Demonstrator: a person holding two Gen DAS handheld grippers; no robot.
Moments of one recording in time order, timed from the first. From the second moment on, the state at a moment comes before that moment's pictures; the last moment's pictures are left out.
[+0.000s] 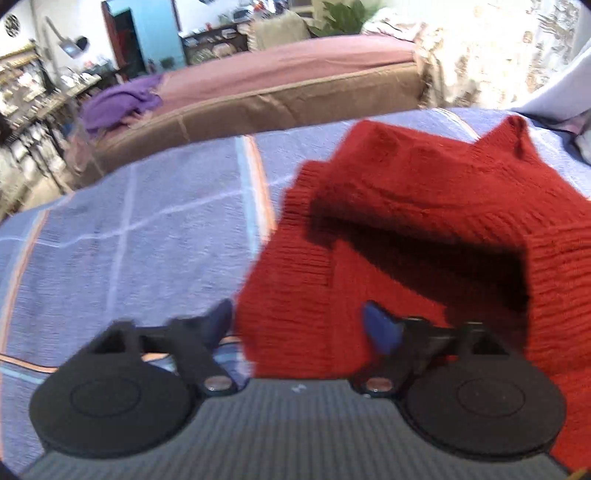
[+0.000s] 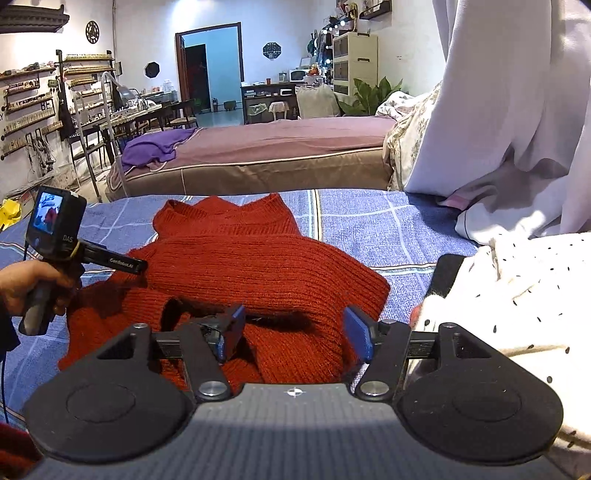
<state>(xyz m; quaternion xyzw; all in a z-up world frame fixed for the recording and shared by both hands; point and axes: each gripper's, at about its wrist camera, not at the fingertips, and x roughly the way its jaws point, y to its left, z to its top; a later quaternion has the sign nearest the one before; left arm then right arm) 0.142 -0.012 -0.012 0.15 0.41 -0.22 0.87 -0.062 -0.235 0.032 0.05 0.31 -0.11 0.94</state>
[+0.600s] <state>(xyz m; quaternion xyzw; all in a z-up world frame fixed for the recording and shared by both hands) 0.050 0.170 0.061 -0.03 0.38 -0.13 0.91 -0.056 -0.221 0.017 0.07 0.33 -0.06 0.94</state>
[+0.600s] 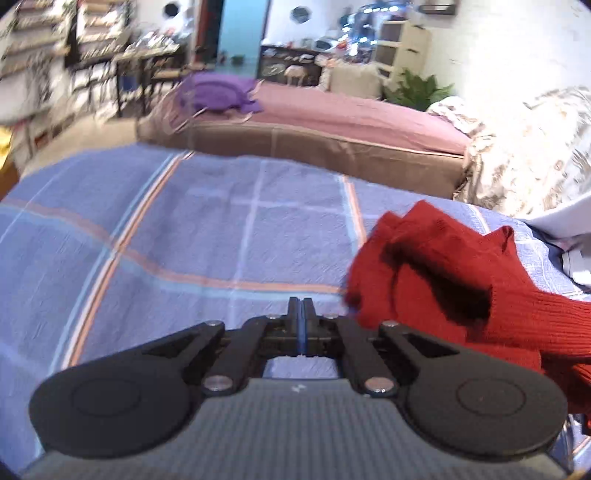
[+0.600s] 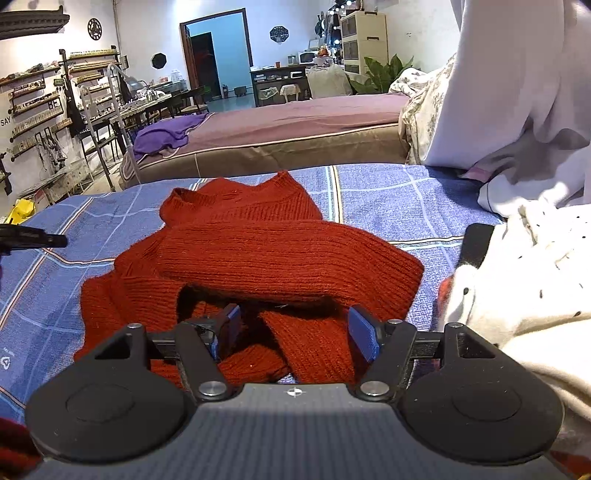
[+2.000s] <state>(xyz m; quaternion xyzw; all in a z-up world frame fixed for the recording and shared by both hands) -0.058 0.006 0.000 0.00 0.48 -0.43 0.77 0.197 -0.318 0.049 -0.01 0.36 -0.19 0.91</state>
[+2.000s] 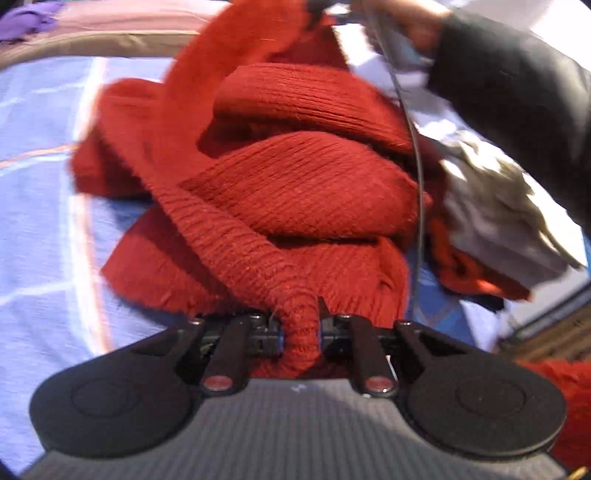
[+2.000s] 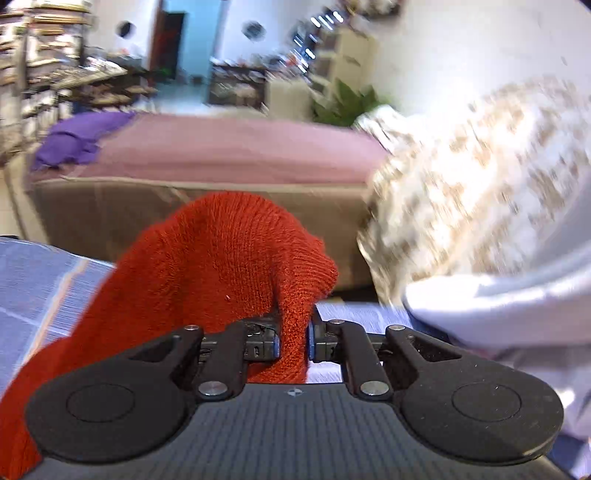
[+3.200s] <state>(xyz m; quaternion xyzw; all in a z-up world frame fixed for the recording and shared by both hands) 0.002 0.112 -0.009 -0.04 0.48 -0.23 0.85 0.215 -0.116 0.099 -0.05 0.27 0.13 0.95</state>
